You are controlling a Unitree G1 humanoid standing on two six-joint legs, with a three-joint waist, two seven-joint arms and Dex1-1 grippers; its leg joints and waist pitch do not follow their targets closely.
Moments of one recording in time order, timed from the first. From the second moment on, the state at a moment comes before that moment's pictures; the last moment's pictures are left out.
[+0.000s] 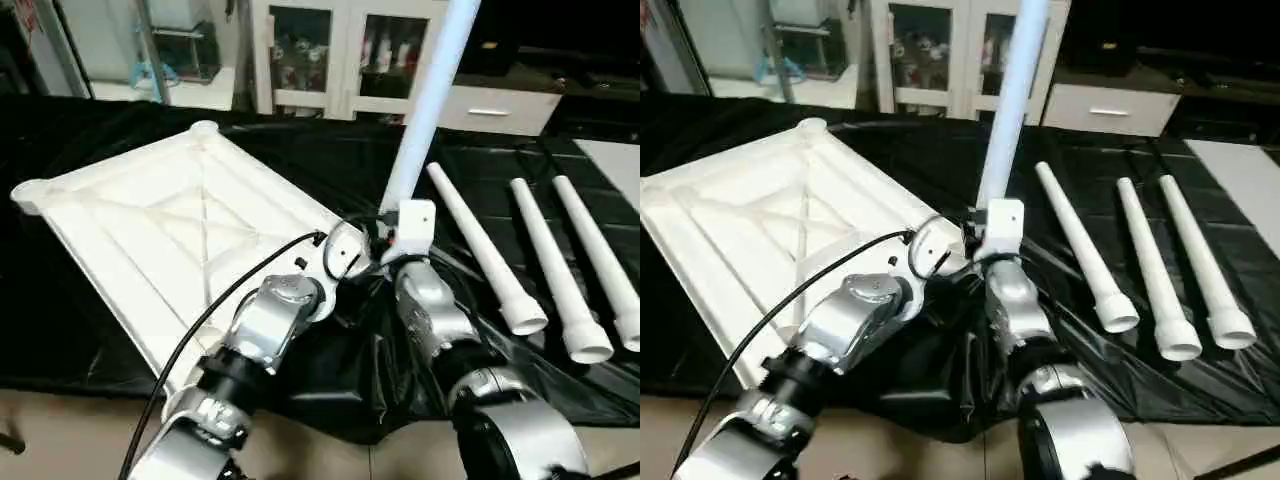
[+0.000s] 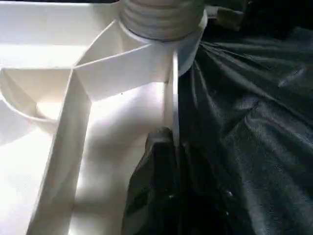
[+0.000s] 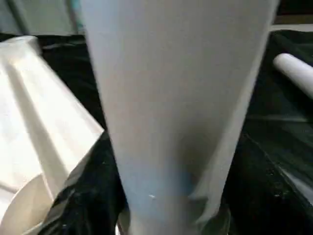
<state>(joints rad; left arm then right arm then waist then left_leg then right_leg) -0.59 0.01 -0.28 0.41 0.11 0.66 -0.49 -0.70 0.01 -0.05 1.00 0.16 -0.20 0.09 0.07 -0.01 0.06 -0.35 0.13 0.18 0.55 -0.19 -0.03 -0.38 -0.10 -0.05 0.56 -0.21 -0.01</state>
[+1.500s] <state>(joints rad) -0.54 0.42 -0.42 0.29 0.03 0.35 -1.15 -0.27 -0.43 0.17 0.25 0.24 0.15 0.96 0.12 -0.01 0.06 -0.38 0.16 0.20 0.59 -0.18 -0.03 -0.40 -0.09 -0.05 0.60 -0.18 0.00</state>
